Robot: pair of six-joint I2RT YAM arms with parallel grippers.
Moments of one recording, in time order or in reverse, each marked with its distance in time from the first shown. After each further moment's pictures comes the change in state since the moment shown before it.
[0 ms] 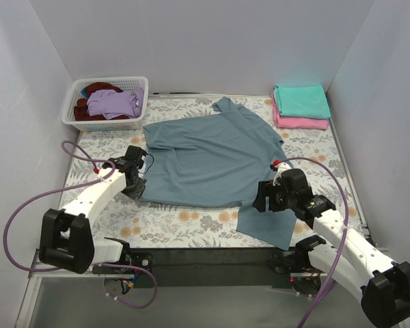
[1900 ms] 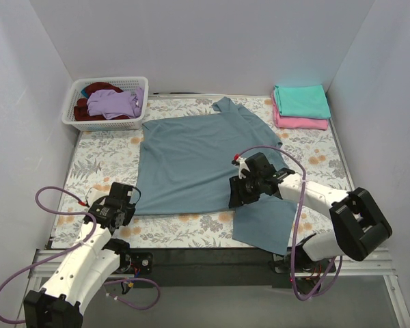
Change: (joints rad) left arm 0.000 -0.632 -0.378 0.019 -0.072 -0.042; right arm 0.179 0.552 0.283 0.096 -0.188 -0.002
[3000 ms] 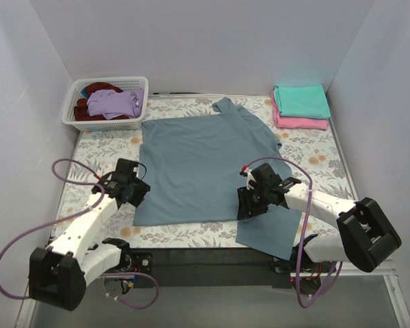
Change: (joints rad) left arm 0.005 0.272 0.207 0.158 0.196 0.135; right arm 0.008 -0.070 -0.129 -0.077 0.031 0.047
